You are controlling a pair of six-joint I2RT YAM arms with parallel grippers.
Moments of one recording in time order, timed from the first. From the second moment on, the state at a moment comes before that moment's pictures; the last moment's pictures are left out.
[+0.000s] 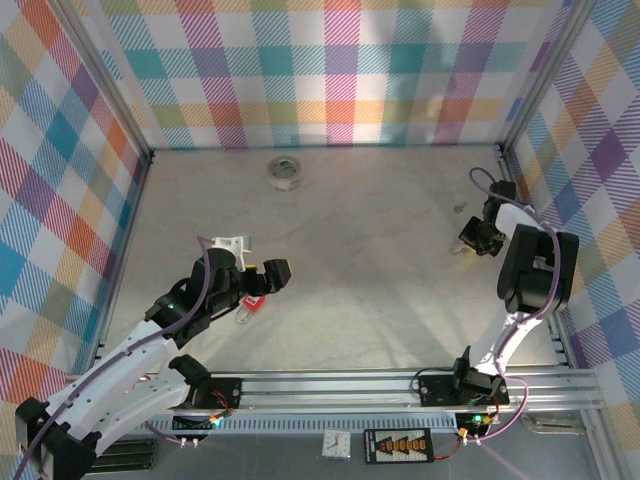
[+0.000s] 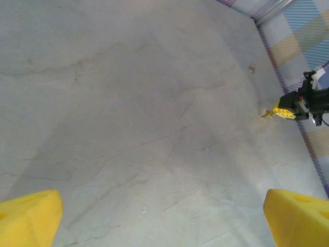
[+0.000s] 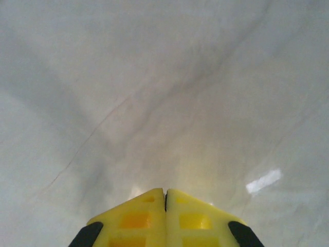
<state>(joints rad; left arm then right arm) -0.64 0.78 0.62 -0.36 0.02 -0.69 -0.23 1.81 1.17 -0.64 -0.07 0.40</state>
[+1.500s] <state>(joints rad) -0.90 1.54 0.69 0.82 -0.10 -1.70 0.61 1.10 0.61 0.31 -0.18 1.40</state>
